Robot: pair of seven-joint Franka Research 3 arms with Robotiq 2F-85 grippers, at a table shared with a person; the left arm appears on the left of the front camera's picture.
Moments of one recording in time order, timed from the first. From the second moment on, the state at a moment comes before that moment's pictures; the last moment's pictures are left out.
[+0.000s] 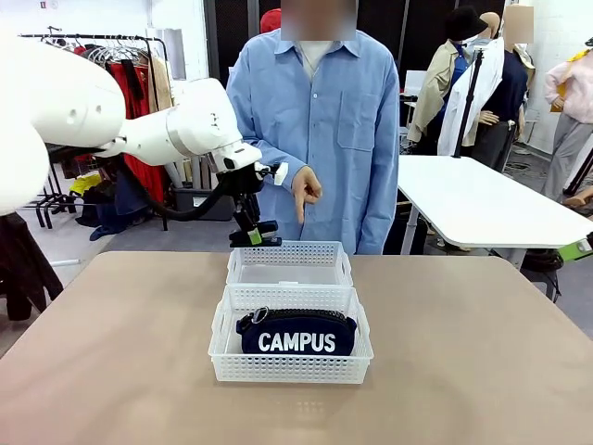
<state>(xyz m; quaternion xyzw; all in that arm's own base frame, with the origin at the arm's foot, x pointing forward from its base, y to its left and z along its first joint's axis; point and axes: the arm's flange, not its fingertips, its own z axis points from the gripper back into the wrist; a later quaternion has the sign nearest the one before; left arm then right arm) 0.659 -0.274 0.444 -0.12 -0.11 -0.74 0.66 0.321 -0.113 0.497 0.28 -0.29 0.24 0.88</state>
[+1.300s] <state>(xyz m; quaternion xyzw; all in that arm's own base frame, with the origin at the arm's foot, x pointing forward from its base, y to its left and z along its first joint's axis) 0.657 -0.330 0.364 -0.12 -0.10 -0.77 0.62 0.321 -0.113 0.497 0.28 -0.29 0.24 0.88</state>
